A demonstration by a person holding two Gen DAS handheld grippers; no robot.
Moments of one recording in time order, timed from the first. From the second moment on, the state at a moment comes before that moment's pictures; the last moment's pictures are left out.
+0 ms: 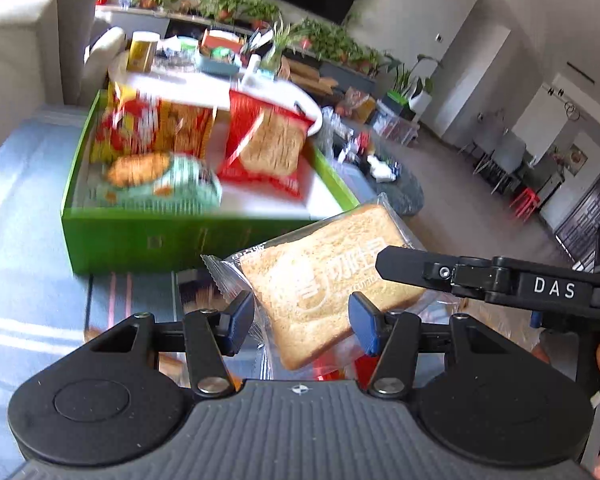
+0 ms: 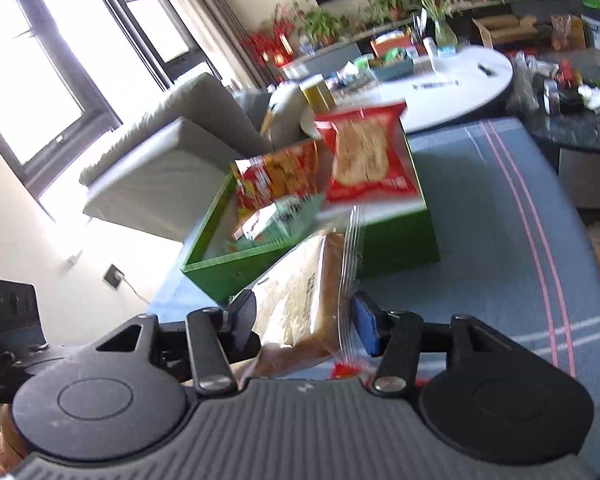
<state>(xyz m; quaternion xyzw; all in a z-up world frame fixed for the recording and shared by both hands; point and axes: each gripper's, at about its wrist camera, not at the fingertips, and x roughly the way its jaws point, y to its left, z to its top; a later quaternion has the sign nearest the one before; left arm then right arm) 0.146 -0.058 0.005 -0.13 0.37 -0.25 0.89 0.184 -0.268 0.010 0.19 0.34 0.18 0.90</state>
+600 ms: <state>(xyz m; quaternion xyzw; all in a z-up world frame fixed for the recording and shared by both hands) 0.247 -0.070 0.018 -0.14 0.35 -0.25 0.90 0.256 -0.272 0.015 0.24 0.28 0.14 0.92</state>
